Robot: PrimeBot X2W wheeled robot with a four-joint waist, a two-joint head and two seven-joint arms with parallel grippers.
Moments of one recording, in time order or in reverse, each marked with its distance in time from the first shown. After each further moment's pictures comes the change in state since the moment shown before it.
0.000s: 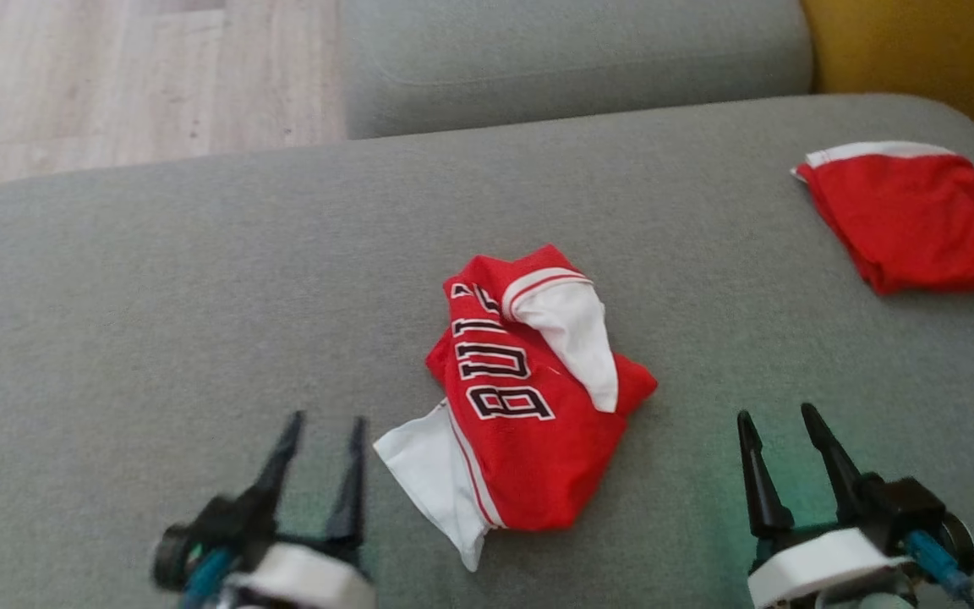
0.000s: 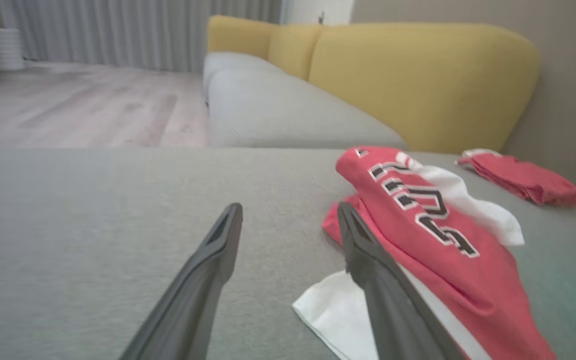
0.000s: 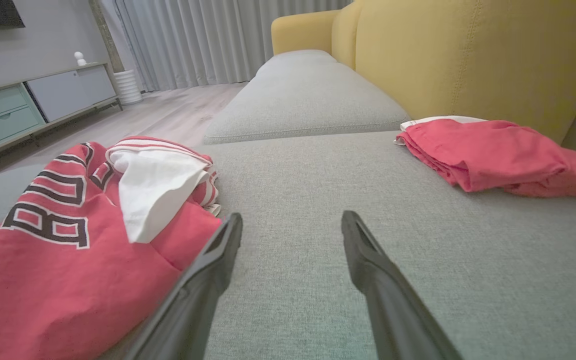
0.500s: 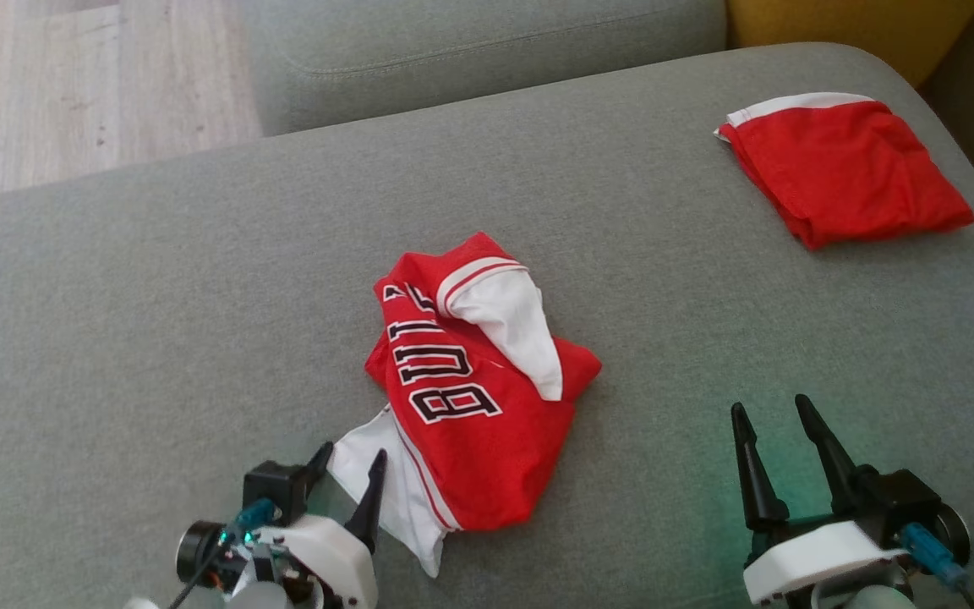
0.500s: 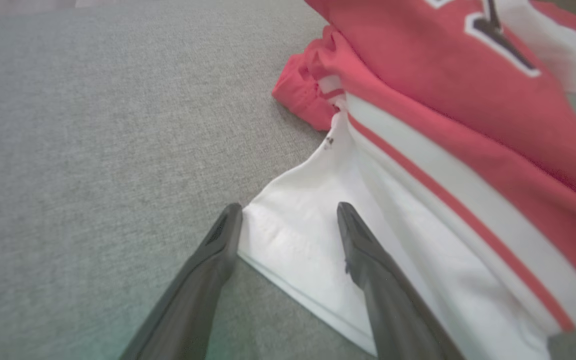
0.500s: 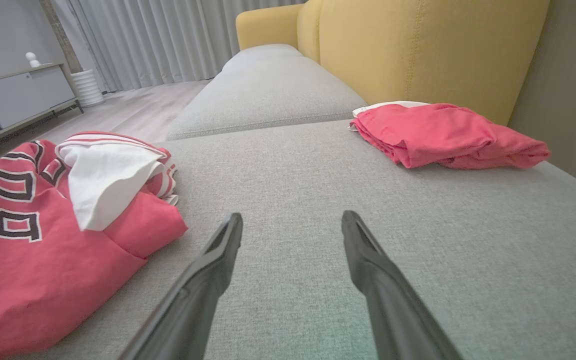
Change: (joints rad) left arm -0.194 0.001 -0.079 0.403 -0.007 -0.007 0.130; right arm -0.019 0.000 0.012 0.002 0.000 0.000 0.000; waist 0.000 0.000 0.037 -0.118
